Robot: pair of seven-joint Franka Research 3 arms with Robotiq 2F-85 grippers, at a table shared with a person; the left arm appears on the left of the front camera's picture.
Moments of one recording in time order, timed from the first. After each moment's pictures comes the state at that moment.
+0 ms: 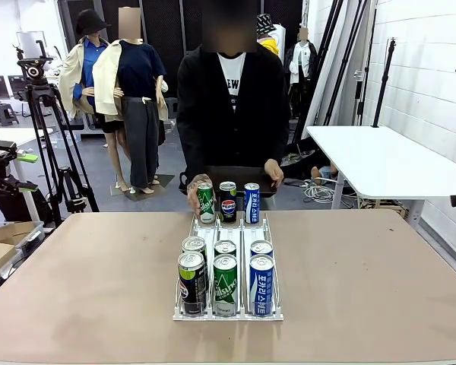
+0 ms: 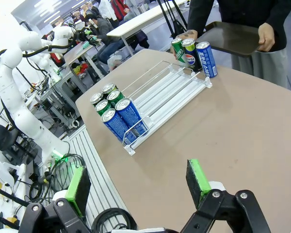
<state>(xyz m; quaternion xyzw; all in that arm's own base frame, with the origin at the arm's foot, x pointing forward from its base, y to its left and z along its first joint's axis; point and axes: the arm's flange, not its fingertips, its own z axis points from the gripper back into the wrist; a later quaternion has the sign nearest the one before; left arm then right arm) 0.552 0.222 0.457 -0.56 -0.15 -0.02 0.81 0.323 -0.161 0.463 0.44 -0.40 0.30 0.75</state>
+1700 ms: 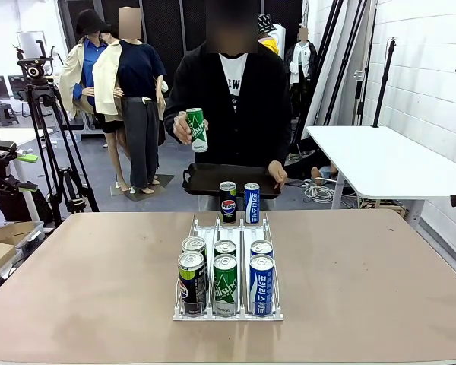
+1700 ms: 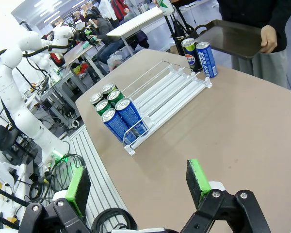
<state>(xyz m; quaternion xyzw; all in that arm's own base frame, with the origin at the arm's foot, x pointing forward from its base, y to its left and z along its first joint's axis) 0.552 0.222 0.457 -0.56 -0.15 -0.02 0.81 0.323 -0.161 0.463 0.44 -0.40 0.30 0.75</state>
